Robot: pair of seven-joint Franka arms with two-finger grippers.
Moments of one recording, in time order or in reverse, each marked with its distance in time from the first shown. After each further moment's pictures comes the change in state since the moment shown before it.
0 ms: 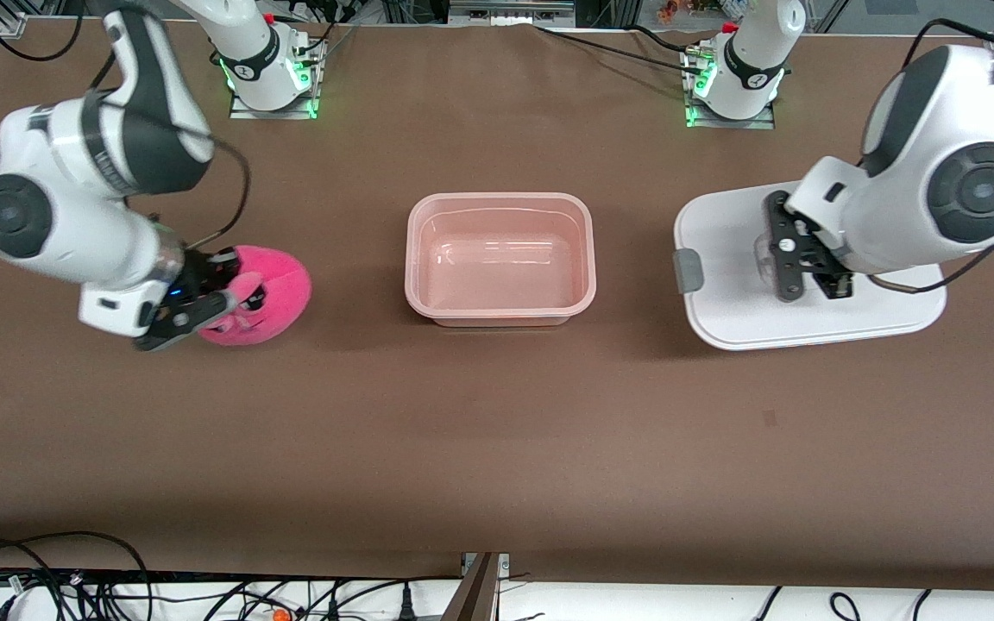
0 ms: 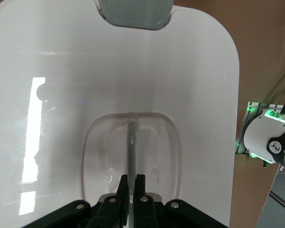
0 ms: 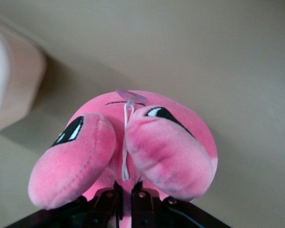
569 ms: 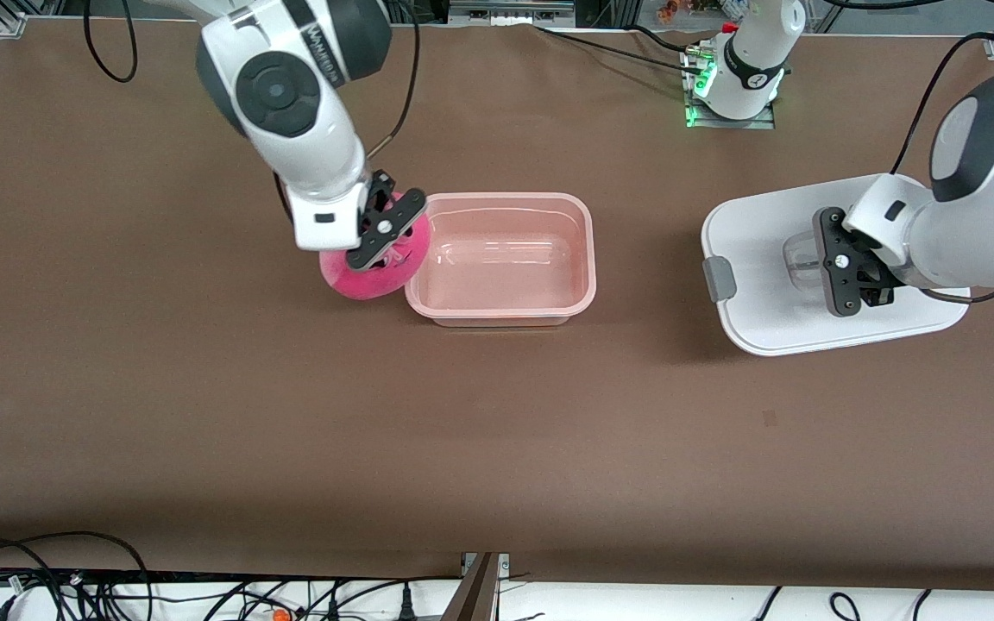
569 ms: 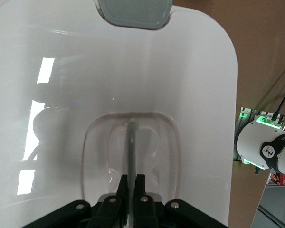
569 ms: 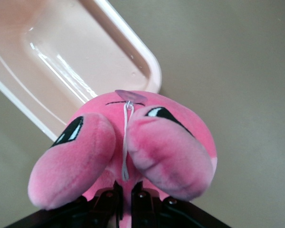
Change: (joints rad) left arm 0.090 0.017 0.000 -0.013 -0.074 0.000 0.016; right arm 0.320 0.001 0.000 0.072 -0.013 -0.044 0.046
